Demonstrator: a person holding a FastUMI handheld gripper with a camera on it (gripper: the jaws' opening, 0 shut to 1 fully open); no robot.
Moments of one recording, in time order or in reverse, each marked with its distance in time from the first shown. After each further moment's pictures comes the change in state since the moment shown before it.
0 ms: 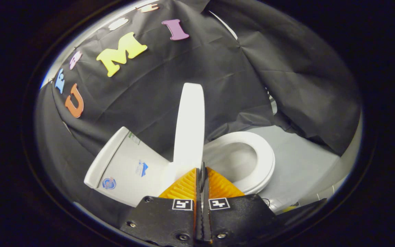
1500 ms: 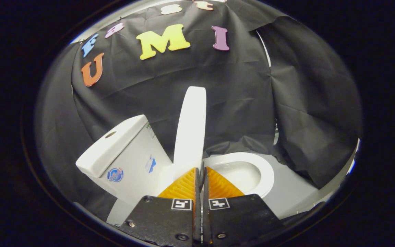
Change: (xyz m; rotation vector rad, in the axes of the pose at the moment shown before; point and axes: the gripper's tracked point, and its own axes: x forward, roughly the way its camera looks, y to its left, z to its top) arm -0.012 0.096 -0.008 -0.323 -0.099 -0.071
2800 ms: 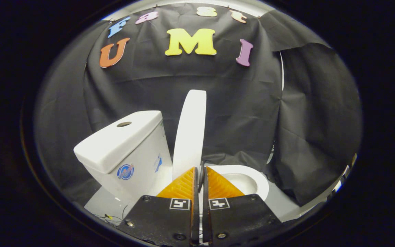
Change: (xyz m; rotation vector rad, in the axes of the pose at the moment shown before) arm -0.006 0.066 0.000 -0.225 -0.071 -0.044
